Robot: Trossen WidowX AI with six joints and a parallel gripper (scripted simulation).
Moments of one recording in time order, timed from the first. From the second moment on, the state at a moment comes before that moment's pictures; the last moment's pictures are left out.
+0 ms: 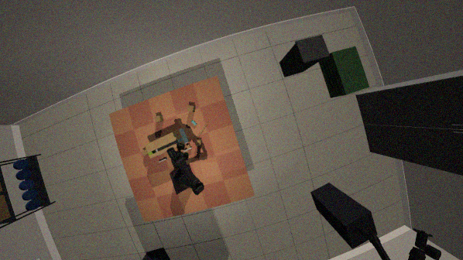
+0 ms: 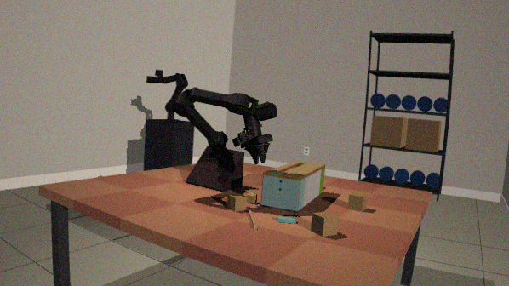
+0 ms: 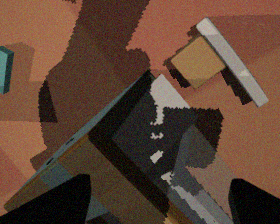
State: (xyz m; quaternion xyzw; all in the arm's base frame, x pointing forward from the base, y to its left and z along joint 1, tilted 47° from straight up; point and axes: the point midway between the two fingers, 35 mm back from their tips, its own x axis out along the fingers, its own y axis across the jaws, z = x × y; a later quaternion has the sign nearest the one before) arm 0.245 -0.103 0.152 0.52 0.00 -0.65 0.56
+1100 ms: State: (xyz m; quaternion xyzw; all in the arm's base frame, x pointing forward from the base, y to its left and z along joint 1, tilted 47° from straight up) arm 0.226 -0.160 0.110 0.73 -0.24 -0.56 0.31
